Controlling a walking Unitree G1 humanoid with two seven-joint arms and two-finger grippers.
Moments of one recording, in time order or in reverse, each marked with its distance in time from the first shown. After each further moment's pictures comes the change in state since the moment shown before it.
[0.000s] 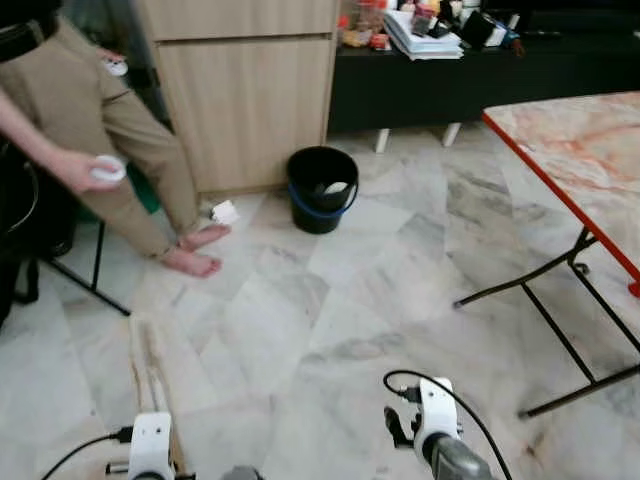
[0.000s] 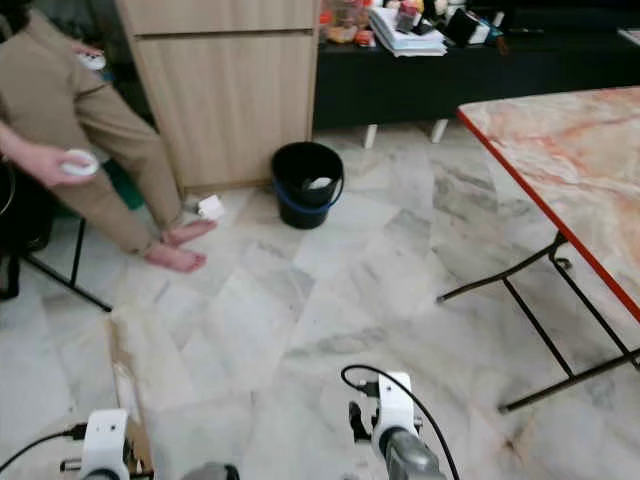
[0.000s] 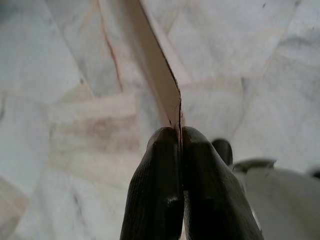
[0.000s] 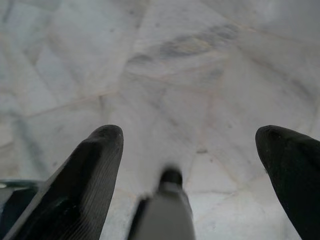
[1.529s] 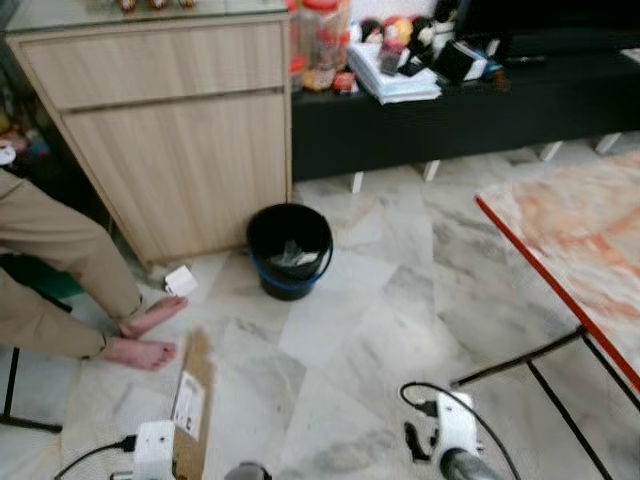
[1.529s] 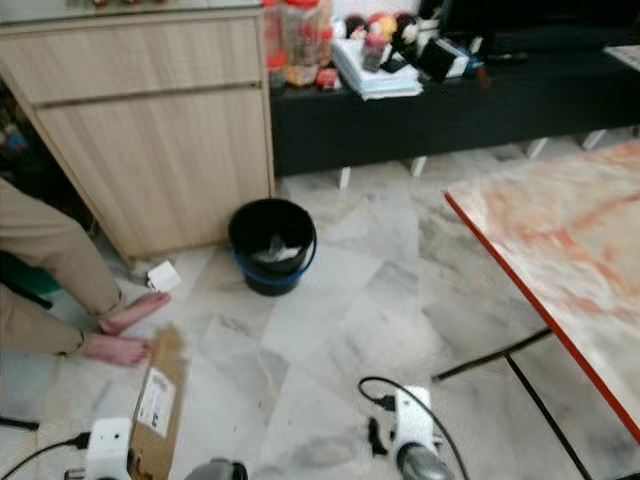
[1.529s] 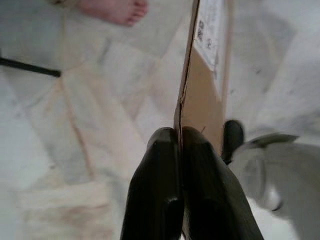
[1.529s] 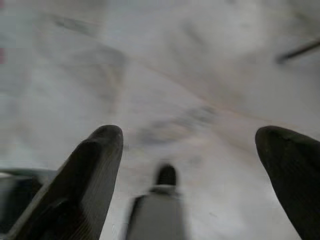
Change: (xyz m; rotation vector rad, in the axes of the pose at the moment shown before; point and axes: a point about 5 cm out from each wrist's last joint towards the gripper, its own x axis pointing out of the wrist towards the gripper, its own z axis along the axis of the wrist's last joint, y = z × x) left arm -0.005 0.007 -0.017 0.007 0.062 0.015; right arm 0.000 0.007 -0.006 0.009 0.016 -0.004
